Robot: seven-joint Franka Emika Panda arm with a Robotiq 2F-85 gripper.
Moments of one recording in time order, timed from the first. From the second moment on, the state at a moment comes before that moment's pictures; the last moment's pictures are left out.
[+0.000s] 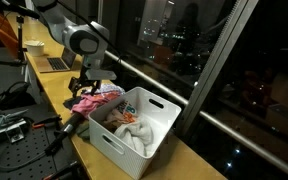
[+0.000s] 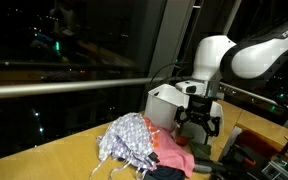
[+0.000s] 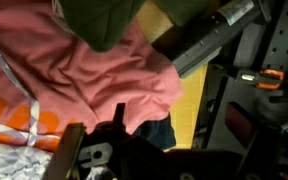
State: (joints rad) arm 0.15 0.31 0.16 -2.24 0.00 2.36 -1.46
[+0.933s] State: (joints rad) arm 0.08 0.42 0.12 -2.21 -0.26 2.43 -1.44
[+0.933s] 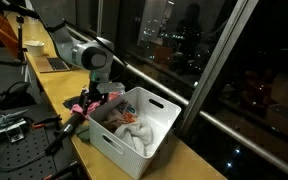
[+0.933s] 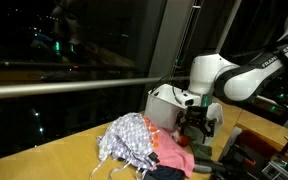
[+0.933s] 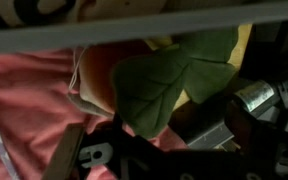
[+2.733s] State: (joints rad) arm 0.01 0.43 0.10 -2.23 -0.22 2.56 -1.38
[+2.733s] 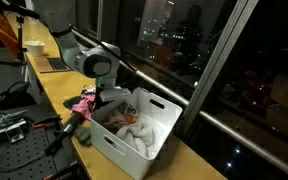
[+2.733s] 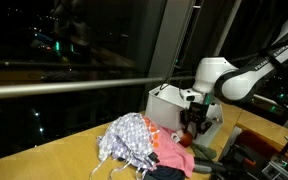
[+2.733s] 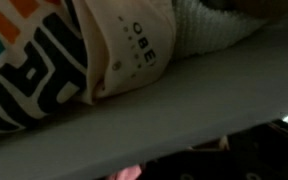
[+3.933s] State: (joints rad) arm -0.03 0.21 0.23 -2.24 0.08 2.54 -1.37
